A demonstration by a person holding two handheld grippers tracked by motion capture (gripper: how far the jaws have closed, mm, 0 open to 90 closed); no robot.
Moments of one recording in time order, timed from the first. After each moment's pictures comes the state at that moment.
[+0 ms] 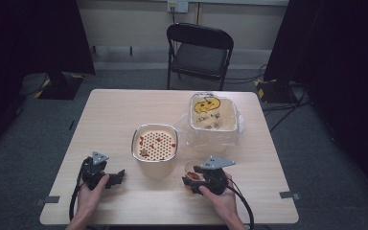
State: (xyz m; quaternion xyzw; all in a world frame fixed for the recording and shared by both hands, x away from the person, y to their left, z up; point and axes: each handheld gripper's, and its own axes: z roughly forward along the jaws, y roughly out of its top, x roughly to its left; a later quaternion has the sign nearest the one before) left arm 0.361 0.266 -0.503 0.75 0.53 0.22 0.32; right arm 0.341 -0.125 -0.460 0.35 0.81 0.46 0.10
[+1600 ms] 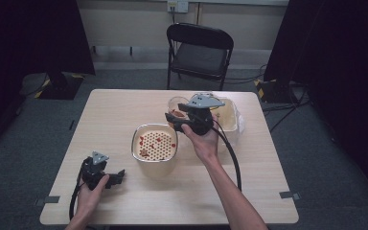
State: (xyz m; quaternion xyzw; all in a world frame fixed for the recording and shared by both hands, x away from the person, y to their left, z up) left arm 0.361 0.266 -0.503 0.75 0.53 0.22 0.32; right arm 0.442 -0.068 -0.329 0.30 0.75 0.55 0.21
